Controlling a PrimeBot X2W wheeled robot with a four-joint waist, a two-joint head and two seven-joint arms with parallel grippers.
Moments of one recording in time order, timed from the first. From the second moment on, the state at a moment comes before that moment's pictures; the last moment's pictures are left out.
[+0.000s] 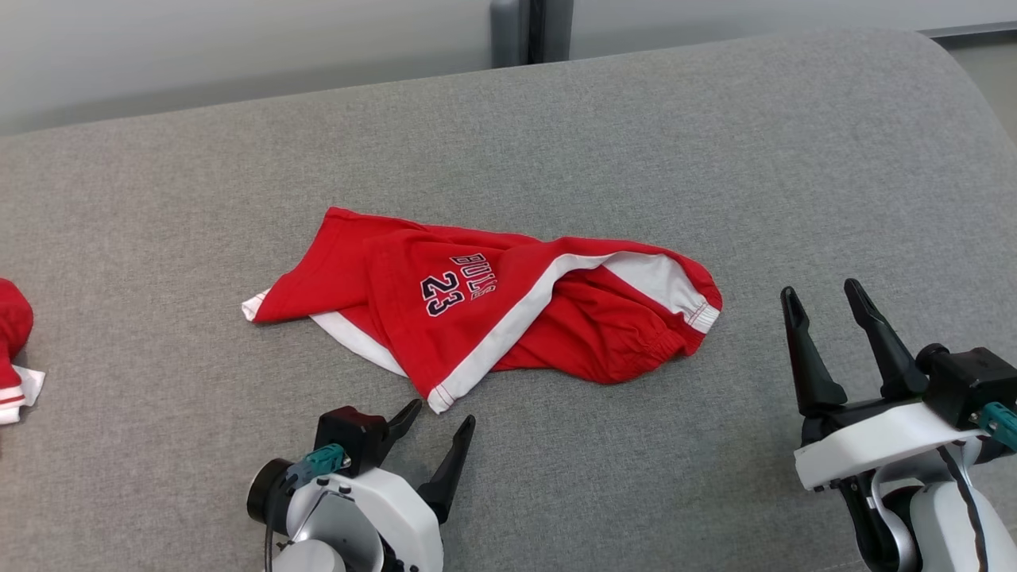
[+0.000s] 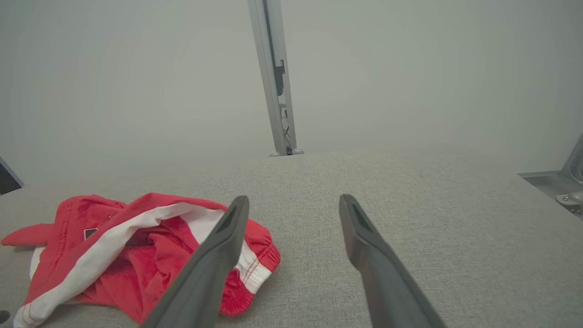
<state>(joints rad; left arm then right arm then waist) -0.22 0.22 -0.59 0.26 -0.54 0.05 0.03 -0.18 -0.09 0.06 0.12 0.25 0.13 -0.12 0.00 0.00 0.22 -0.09</state>
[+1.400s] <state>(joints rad) -0.32 0.22 -0.58 0.30 -0.53 0.05 -0.09 -0.43 -0.22 0.37 0.53 0.61 0.13 -0.12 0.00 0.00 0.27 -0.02</state>
